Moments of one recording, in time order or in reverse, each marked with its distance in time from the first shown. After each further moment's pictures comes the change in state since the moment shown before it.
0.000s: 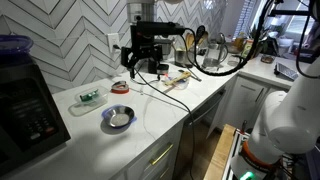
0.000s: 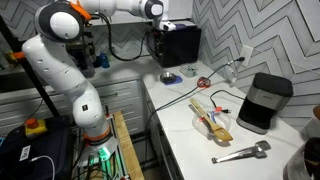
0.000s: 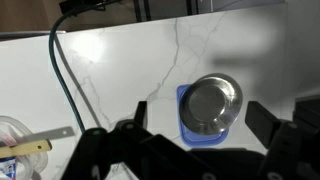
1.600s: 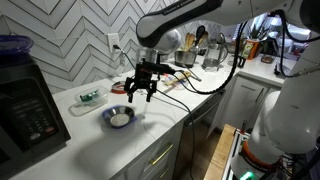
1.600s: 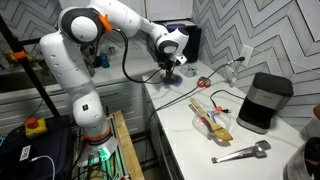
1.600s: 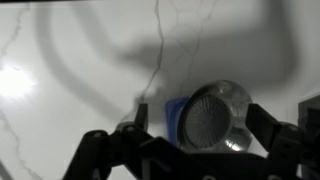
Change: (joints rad) arm 0.010 0.176 -0.157 -0.228 0.347 0.332 -0.356
